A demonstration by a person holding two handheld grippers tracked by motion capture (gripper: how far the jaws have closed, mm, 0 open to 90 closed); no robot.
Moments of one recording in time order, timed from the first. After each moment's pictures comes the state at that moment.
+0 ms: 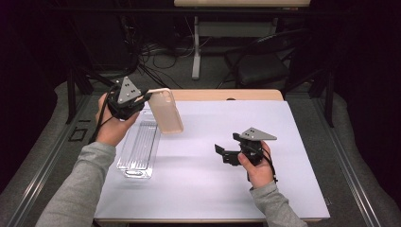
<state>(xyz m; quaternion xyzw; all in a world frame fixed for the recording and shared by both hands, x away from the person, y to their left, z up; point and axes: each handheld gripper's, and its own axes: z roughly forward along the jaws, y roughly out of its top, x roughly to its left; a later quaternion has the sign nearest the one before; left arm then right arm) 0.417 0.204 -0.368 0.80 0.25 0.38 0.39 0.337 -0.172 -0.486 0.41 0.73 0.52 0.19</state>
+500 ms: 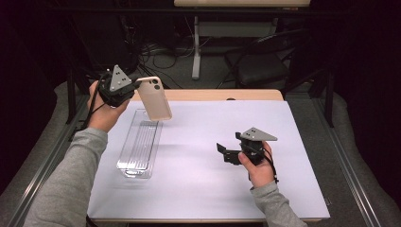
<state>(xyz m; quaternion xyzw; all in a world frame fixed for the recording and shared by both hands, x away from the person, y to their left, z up) 0.453 0.232 -0.364 0.80 0.25 0.41 0.36 0.338 -0.174 -0.488 0.42 0.72 0.51 0.21</state>
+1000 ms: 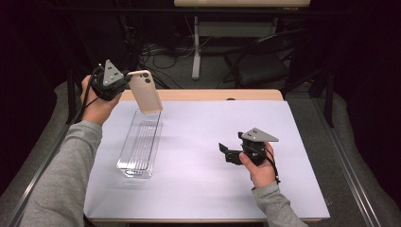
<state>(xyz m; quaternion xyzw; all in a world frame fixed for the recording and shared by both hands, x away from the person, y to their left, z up) 0.474 0.258 -0.368 0.79 0.25 0.44 0.35 0.337 -0.178 -0.489 0.42 0.72 0.50 0.23</state>
